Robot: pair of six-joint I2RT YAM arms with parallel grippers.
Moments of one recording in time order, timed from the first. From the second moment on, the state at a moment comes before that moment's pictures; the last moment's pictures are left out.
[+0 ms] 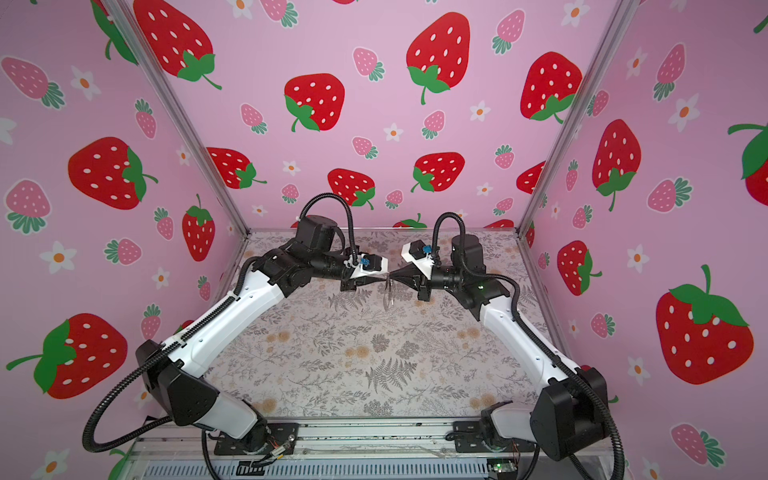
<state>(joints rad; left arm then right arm) -0.61 1.57 1.62 -0.67 0.60 1.00 0.47 1.32 1.10 -0.14 -0.99 -0.38</state>
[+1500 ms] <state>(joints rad) -0.63 1.54 1.65 -0.70 0.55 0.95 0.51 1.17 0.88 0.14 -0.81 -0.21</state>
